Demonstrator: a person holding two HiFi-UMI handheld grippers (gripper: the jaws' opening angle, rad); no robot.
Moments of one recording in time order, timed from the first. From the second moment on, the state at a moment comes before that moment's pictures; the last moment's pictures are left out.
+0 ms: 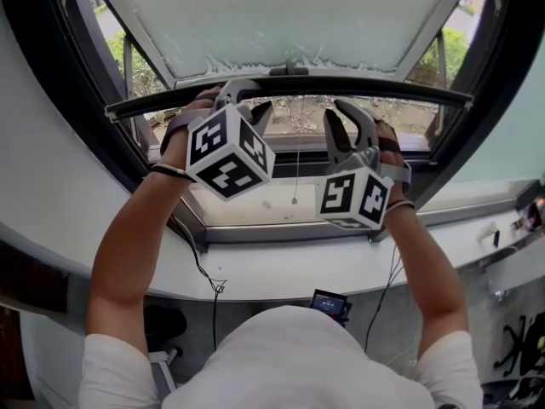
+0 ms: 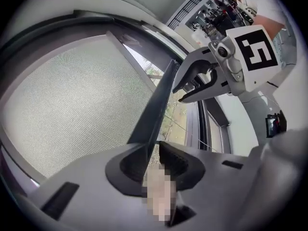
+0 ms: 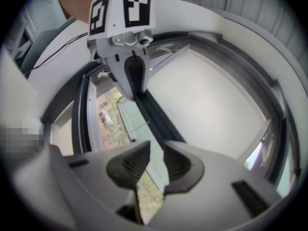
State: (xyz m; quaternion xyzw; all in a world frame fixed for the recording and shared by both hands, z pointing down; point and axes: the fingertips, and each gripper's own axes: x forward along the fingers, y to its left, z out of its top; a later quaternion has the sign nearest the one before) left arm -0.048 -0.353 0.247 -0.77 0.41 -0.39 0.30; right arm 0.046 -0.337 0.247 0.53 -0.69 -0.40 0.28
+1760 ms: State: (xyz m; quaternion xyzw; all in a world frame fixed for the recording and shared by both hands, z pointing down) left arm -0.048 -0.353 0.149 -0.77 0.43 -0.34 0.33; right arm 0.053 -0.289 0.358 0.50 -0.79 -0.23 0.28
